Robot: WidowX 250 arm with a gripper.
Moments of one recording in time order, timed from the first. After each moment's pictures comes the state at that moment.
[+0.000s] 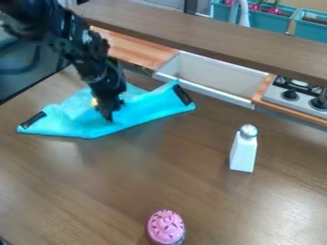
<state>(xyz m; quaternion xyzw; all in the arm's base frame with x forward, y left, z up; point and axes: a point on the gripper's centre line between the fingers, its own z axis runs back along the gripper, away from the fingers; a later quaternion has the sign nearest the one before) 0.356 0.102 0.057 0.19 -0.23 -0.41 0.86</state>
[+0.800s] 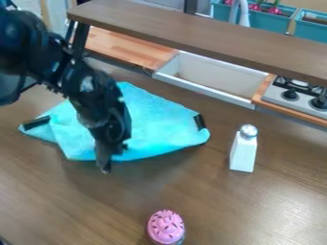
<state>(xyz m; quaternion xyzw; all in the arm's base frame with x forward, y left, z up) 0.290 0.041 0.043 0.17 -0.19 -0.47 0.85</state>
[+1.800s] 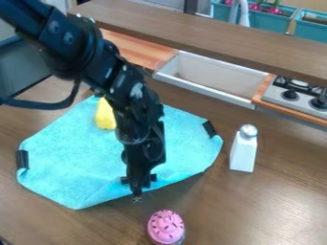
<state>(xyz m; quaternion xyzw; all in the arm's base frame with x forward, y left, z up) 0.282 -0.009 0.024 0.06 -0.11 -0.48 0.87</state>
